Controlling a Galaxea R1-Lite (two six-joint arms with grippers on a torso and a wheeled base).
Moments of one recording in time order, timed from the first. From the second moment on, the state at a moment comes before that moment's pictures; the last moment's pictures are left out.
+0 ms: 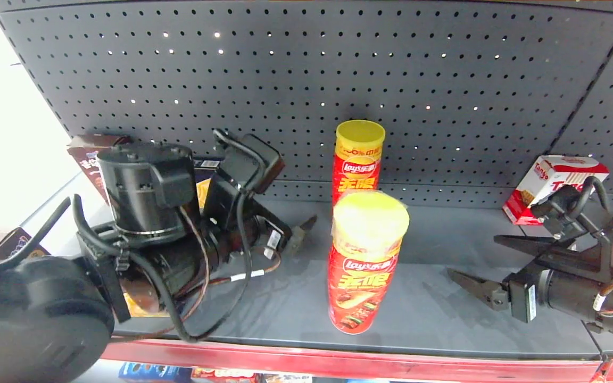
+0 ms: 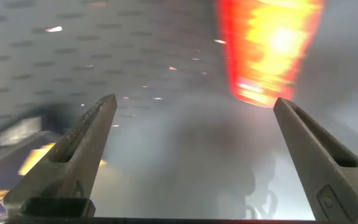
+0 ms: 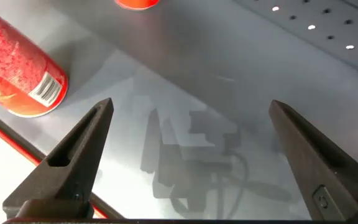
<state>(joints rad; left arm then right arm) -0.66 1.68 -0.82 -0.73 0.16 0.34 0.47 1.32 -0.55 -0.48 -0.01 -0.18</state>
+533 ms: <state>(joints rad) -0.72 1.58 -0.64 -0.73 0.16 0.40 0.47 1.32 -0.55 -0.48 -0.01 -0.18</state>
